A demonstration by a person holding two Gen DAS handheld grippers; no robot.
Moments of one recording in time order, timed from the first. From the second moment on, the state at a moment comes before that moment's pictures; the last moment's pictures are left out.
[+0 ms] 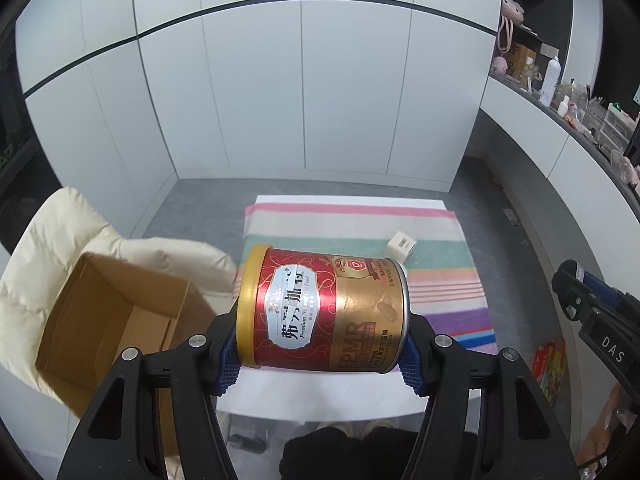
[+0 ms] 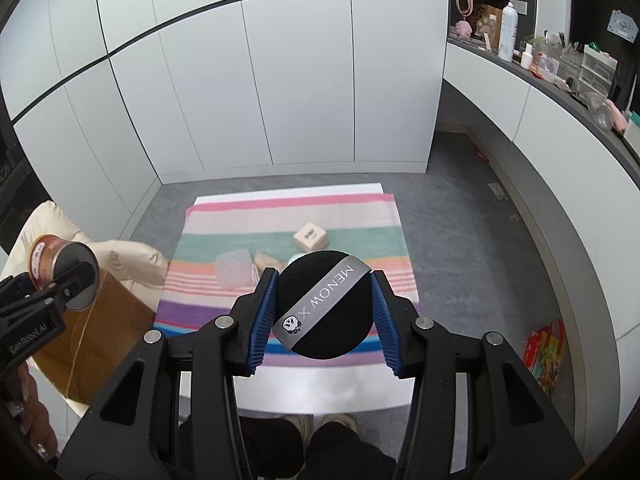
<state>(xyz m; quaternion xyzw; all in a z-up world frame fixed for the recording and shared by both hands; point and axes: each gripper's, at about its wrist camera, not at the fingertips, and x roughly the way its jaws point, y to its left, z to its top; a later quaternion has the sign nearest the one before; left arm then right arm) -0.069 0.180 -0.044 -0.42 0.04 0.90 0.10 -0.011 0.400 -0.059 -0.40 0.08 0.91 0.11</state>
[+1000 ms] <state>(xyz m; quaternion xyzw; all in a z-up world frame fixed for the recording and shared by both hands) 0.013 0.160 -0.056 -0.43 0.06 0.89 0.12 0.096 0.402 -0.101 -0.43 0.10 0.89 0.12</state>
